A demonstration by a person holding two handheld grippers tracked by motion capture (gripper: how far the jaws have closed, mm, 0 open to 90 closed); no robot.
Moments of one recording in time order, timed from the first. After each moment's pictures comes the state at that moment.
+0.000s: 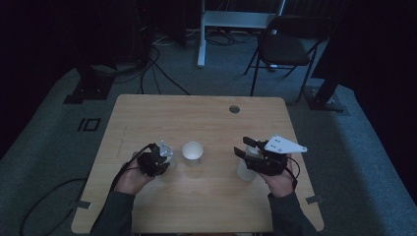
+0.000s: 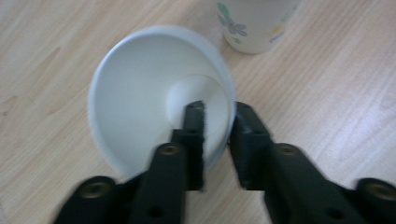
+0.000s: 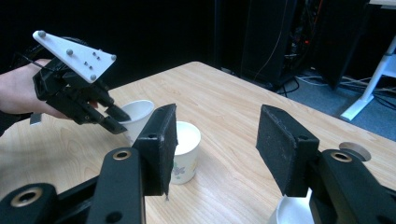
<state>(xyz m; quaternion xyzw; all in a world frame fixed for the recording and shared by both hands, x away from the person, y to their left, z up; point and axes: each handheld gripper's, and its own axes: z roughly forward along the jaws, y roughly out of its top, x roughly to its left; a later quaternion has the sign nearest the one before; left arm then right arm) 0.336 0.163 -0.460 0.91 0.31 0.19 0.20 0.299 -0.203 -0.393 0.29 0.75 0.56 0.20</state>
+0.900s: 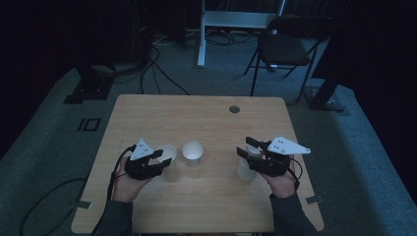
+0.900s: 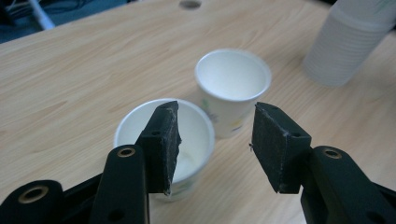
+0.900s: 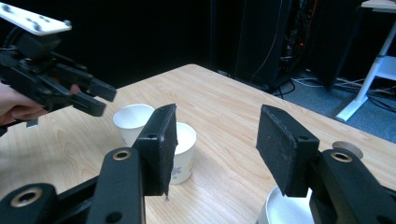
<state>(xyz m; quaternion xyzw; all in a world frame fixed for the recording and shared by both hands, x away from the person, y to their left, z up) 0.304 0.197 -0.443 0.80 0.35 0.17 0.45 0.297 -0.210 -0.393 0.29 0.74 0.57 0.21</state>
